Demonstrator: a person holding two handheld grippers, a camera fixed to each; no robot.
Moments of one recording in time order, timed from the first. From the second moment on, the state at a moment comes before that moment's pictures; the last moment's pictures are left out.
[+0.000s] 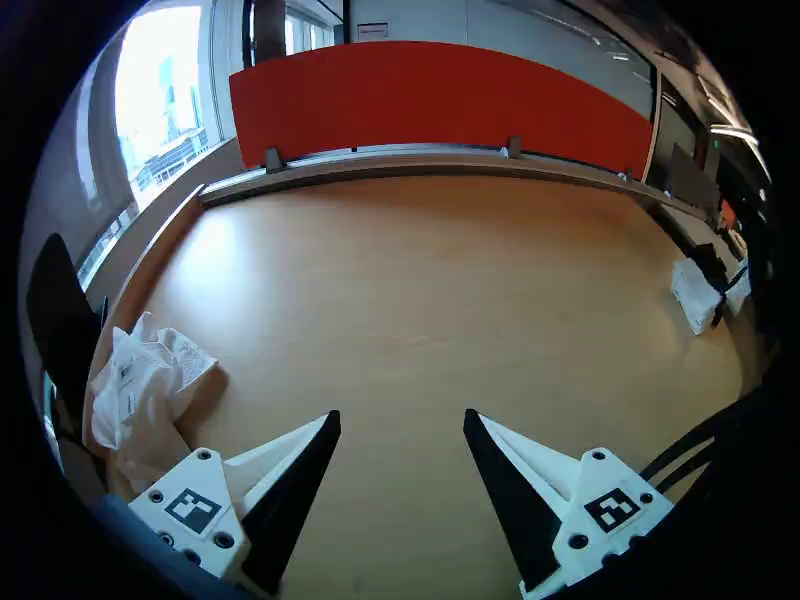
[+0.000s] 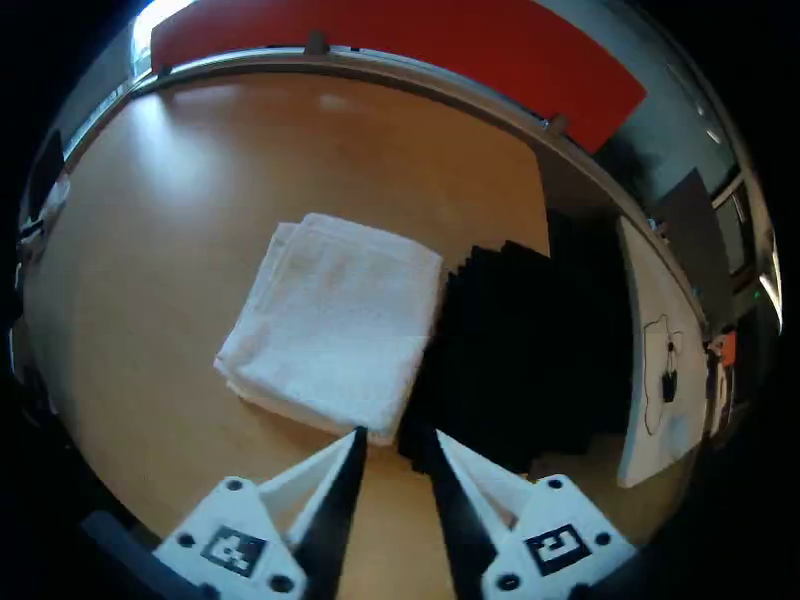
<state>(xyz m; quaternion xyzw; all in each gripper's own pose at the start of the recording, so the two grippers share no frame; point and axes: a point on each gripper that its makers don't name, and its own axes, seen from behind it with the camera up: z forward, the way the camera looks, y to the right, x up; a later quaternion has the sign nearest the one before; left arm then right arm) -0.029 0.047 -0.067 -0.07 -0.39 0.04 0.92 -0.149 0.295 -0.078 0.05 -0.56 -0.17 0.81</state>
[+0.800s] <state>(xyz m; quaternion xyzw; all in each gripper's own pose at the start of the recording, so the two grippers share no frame) -0.024 0.049 -0.067 -0.08 -0.39 0.04 0.92 -0.143 0.279 -0.075 0.05 -0.54 -0.17 0.83</state>
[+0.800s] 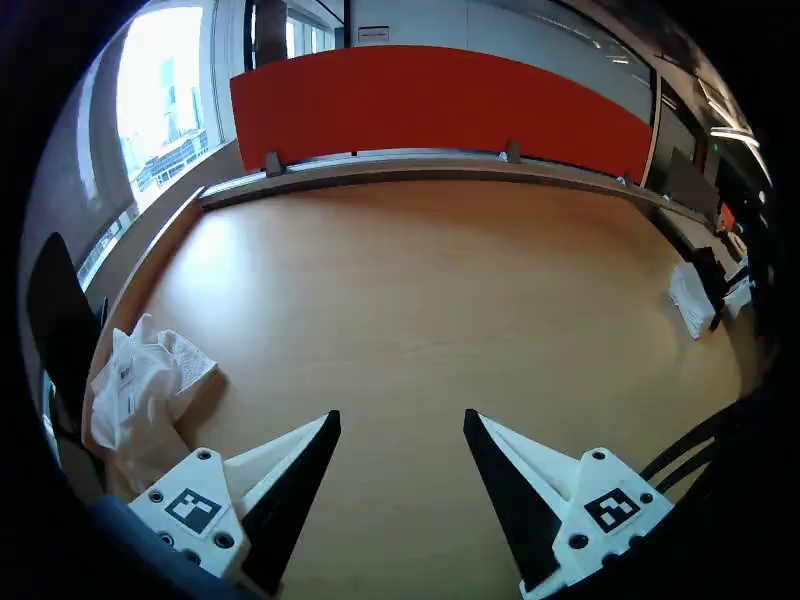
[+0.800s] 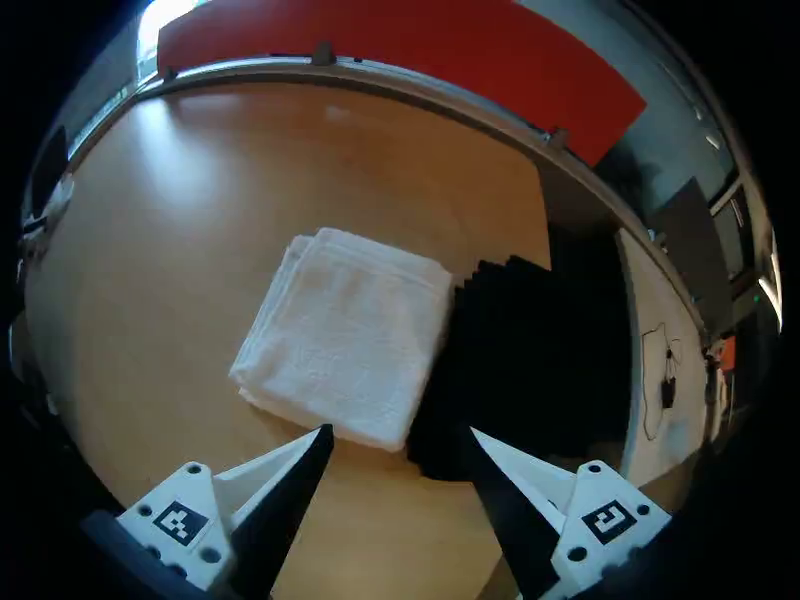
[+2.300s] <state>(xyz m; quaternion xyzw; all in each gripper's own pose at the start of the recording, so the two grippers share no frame) -0.005 0.054 -0.057 -0.08 -0.36 0.03 0.93 -0.118 0.229 -0.048 -0.06 -0.39 0.00 0.92</state>
